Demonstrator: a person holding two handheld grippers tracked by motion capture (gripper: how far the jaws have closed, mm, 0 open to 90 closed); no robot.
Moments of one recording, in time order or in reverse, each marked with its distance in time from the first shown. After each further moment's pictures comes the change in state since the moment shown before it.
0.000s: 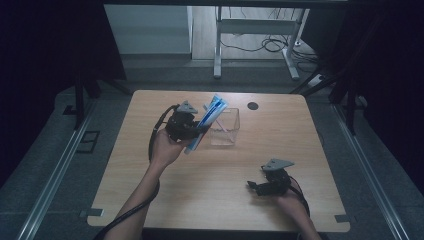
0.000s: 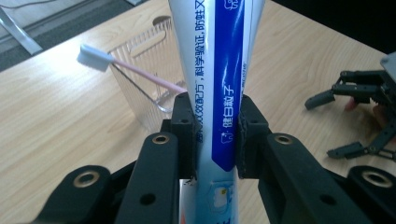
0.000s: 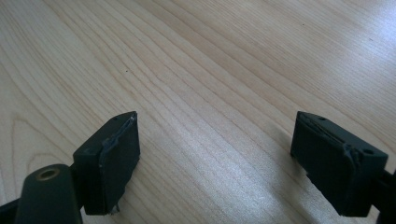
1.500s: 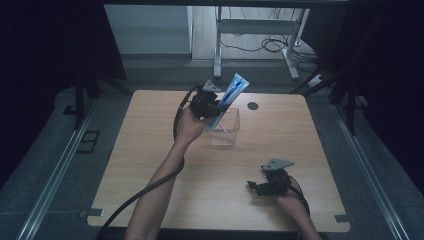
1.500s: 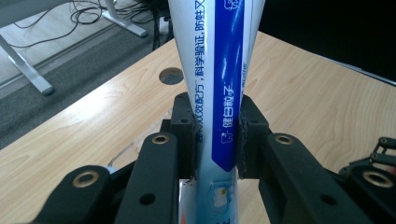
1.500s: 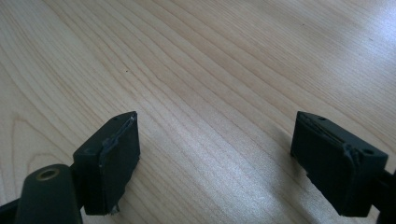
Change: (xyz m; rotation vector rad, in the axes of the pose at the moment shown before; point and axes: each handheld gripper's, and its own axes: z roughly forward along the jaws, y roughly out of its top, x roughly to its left) left arm 0.012 0.066 0.059 -0.067 0.019 0.058; right arm 0.000 0.000 0.000 0.000 0.001 0.000
